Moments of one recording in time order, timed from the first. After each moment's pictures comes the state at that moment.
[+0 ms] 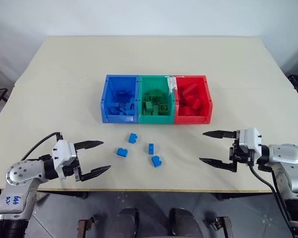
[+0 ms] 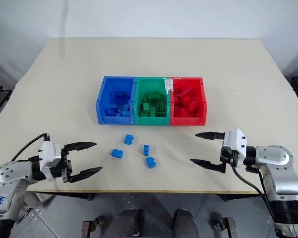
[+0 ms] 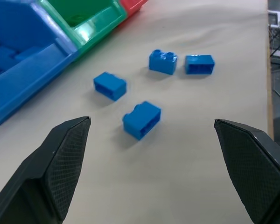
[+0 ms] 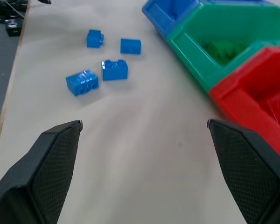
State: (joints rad) left arm -0.02 0.73 0.18 -0.17 -0.43 0.01 -1.11; right arm -0.18 -0.76 -0.15 0.01 0.45 -0.01 1.33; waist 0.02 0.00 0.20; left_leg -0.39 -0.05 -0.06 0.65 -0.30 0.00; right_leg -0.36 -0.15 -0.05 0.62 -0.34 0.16
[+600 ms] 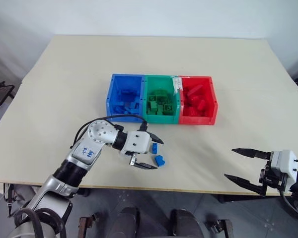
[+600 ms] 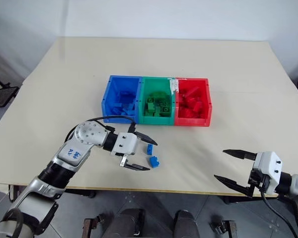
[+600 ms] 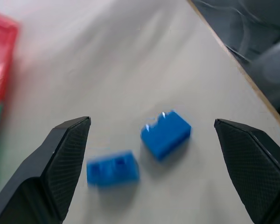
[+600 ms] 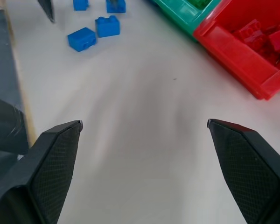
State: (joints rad) left arm -0.69 0.52 -0.42 0.13 -0.07 -0.03 -1.28; right arm 0.26 -0.79 -0.46 -0.20 0.52 0.00 1.24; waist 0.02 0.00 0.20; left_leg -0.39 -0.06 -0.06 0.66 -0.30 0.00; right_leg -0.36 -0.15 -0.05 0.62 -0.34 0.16
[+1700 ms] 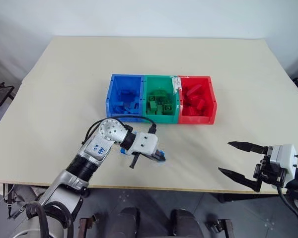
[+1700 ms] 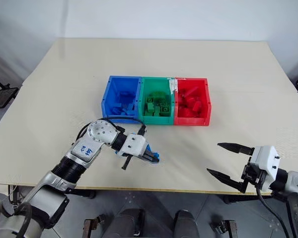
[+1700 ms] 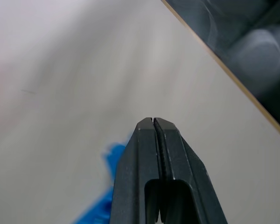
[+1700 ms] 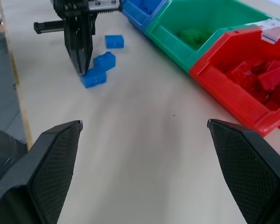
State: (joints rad) left arm -0.68 0.43 -0.36 0.17 -0.09 -0.04 -1.28; right arm 0.20 -0.78 -0.41 -0.31 0.57 0.09 1.16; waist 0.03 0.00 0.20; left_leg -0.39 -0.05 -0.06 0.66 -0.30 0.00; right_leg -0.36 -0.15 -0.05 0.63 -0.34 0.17
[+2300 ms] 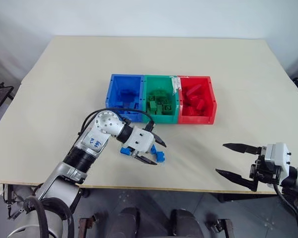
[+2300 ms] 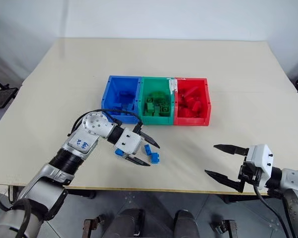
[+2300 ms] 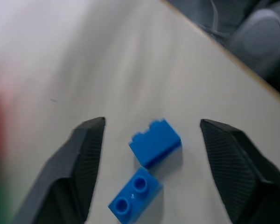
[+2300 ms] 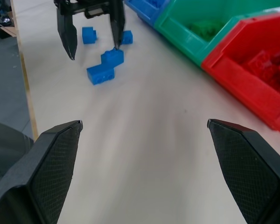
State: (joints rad) left arm -0.81 0.46 -0.43 0.34 -0.03 -0.26 -1.39; right arm 0.19 -0.79 -0.38 -0.25 0.57 0.09 1.21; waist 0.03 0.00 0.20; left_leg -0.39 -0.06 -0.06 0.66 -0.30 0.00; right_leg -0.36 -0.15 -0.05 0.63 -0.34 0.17
